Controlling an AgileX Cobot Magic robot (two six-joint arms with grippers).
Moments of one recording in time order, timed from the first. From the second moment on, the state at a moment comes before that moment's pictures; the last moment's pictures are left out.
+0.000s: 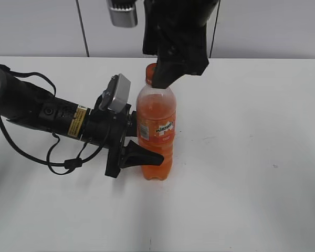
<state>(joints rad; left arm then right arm) -0.32 2.17 -1.08 1.59 -1.06 -0.72 0.70 1.84 -1.77 0.14 1.20 -1.23</state>
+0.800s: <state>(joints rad) -0.32 2.17 -1.08 1.60 -1.06 -0.72 0.70 1.75 -1.77 0.09 1.21 0.00</state>
